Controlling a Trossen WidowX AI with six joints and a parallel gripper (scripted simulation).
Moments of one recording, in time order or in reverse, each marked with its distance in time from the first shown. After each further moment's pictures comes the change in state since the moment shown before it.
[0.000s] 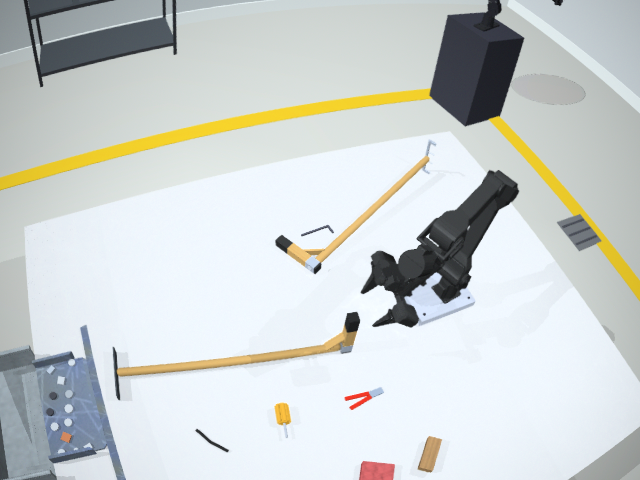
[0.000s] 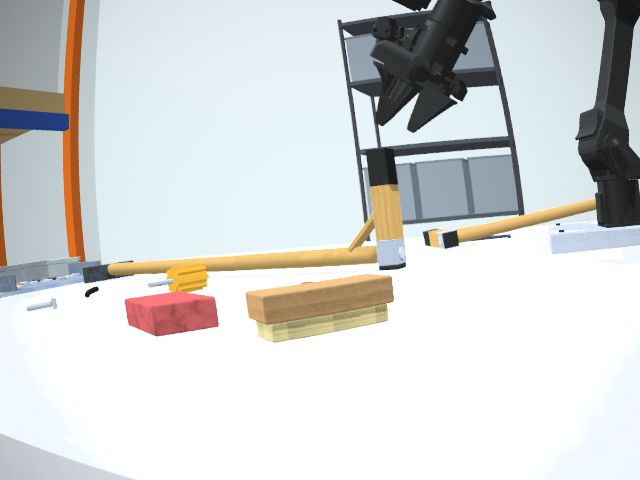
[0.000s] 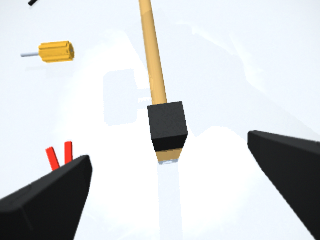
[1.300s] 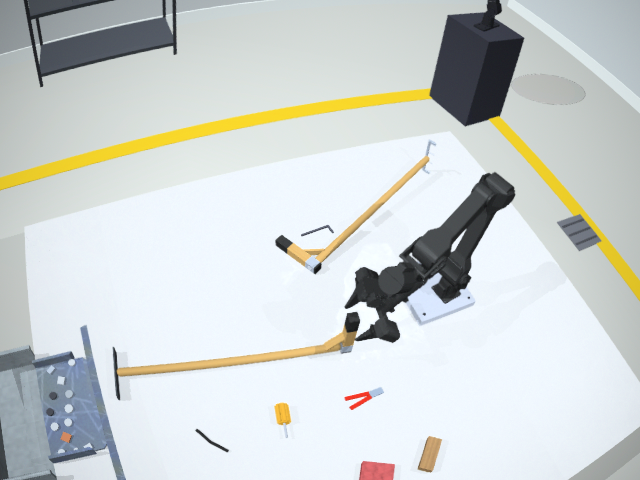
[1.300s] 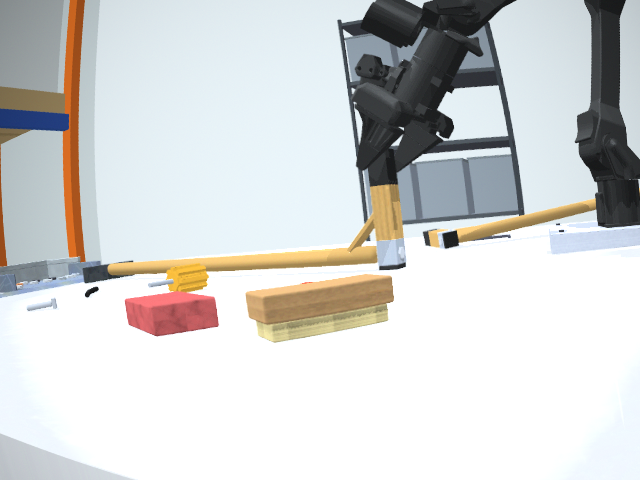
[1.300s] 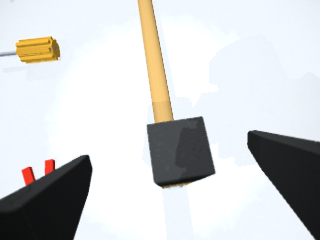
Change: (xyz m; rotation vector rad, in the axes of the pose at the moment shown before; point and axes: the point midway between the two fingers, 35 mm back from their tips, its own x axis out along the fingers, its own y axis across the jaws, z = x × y) arm 0.058 0.001 -0.006 0.011 -0.013 -0.003
